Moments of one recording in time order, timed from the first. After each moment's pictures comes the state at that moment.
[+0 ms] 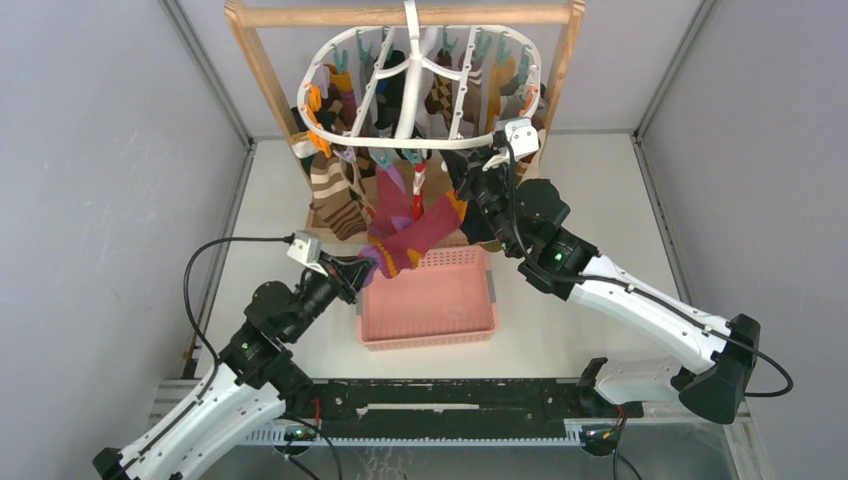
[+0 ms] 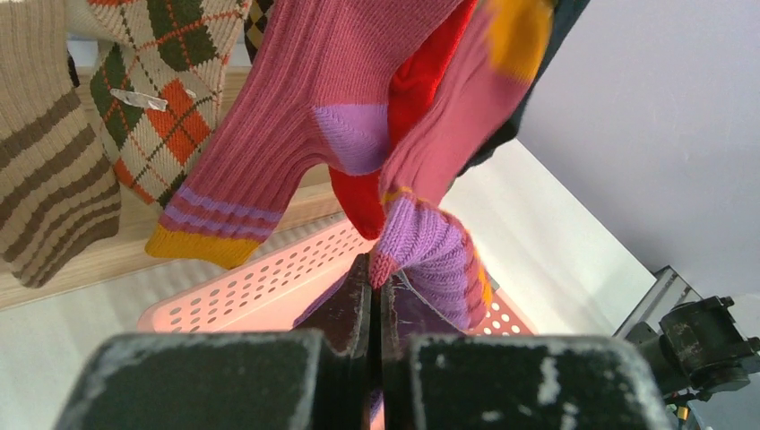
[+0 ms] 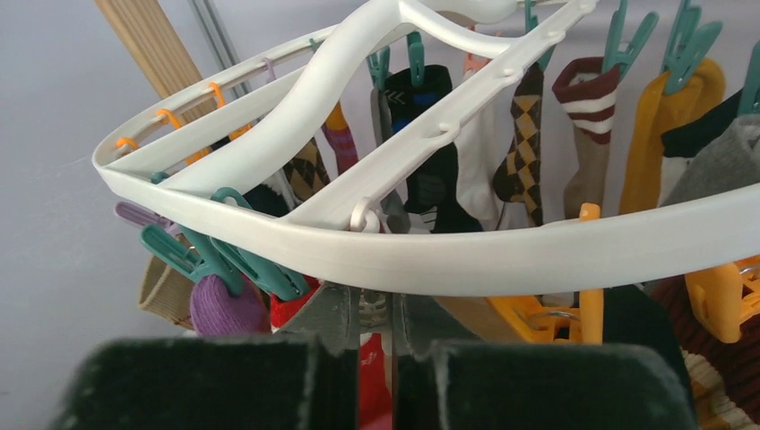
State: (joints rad) left arm -0.70 0.42 0.45 0.00 -0.05 -0.39; right arm 0.91 1.23 1.20 0.23 0.47 0.12
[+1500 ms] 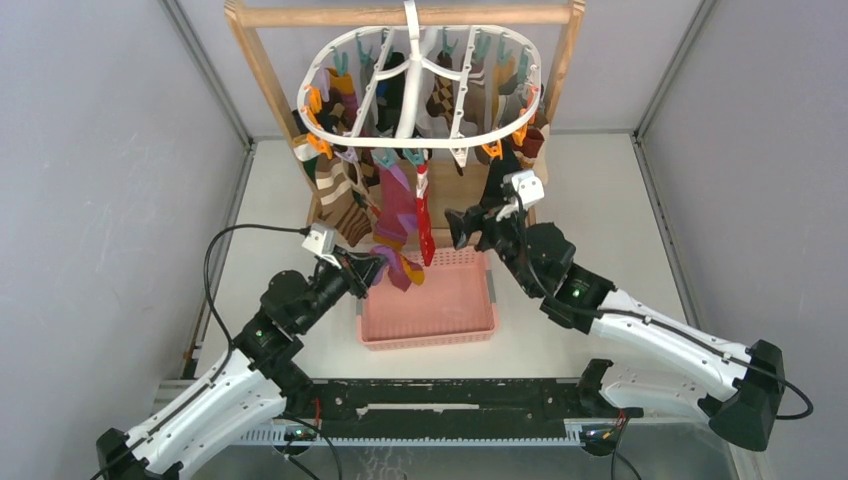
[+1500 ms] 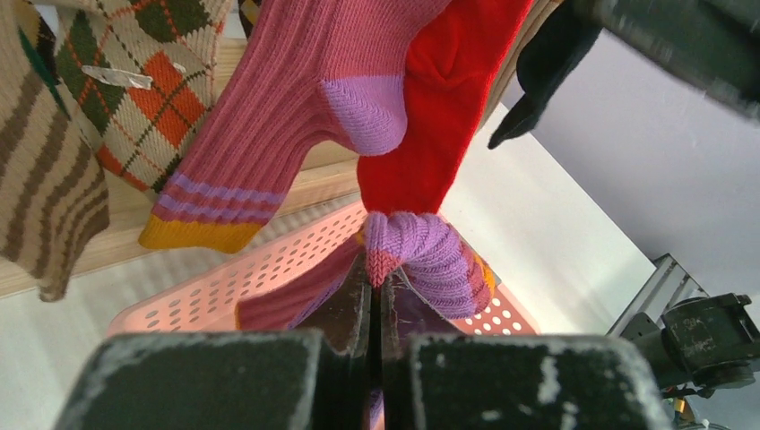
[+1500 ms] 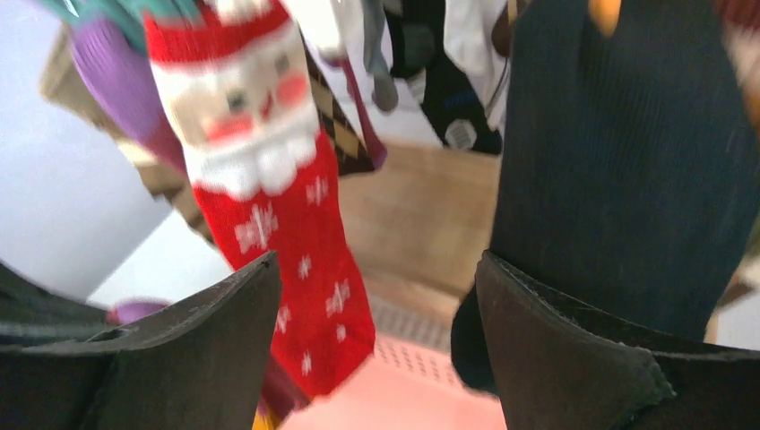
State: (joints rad) left arm -0.69 0.55 0.45 0.07 -0.02 -0.41; right arm 0.93 1.04 0.91 0.13 0.44 0.21
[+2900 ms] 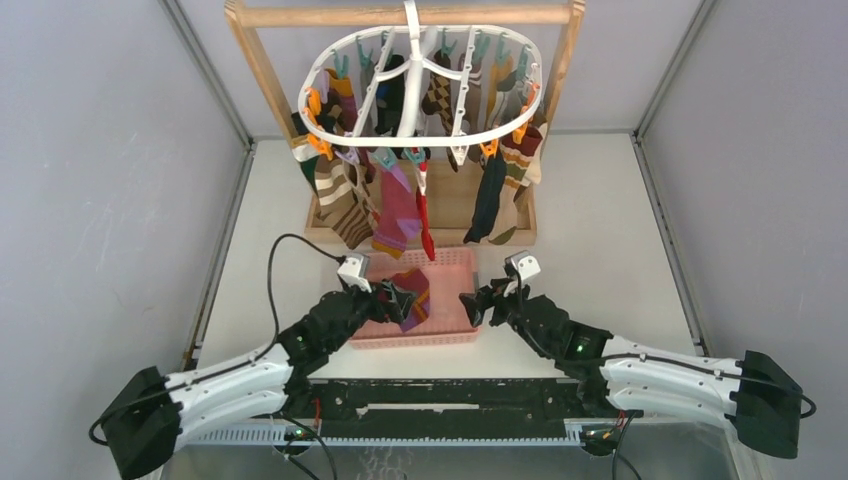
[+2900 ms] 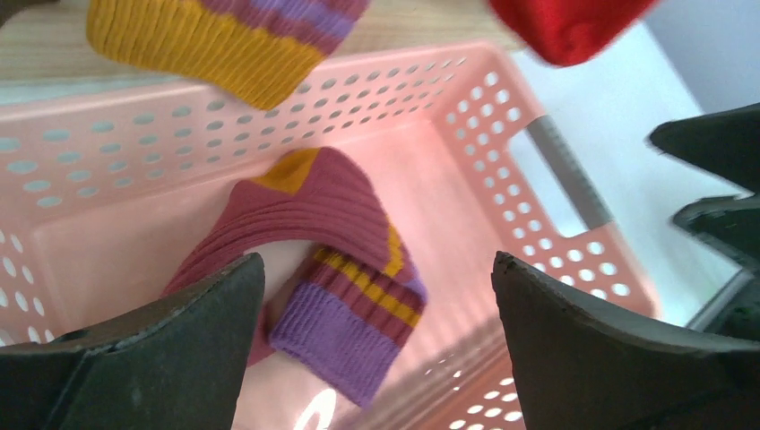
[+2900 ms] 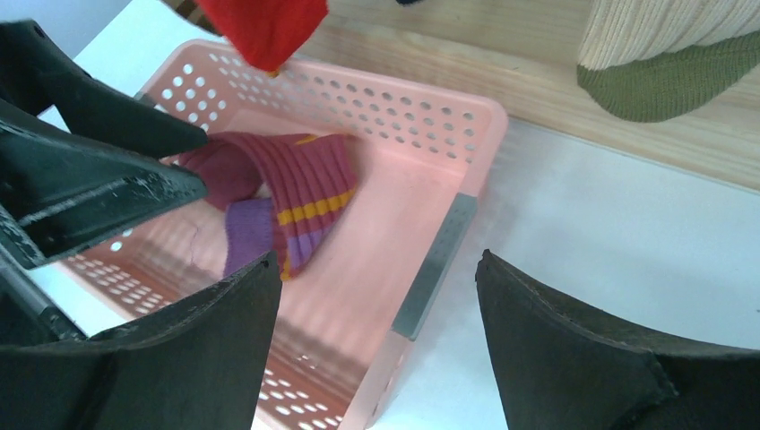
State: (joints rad) left arm -0.84 0.87 0.18 0.39 -0.23 -0.52; right arm 1.07 0.80 0.29 0.23 0.47 0.38
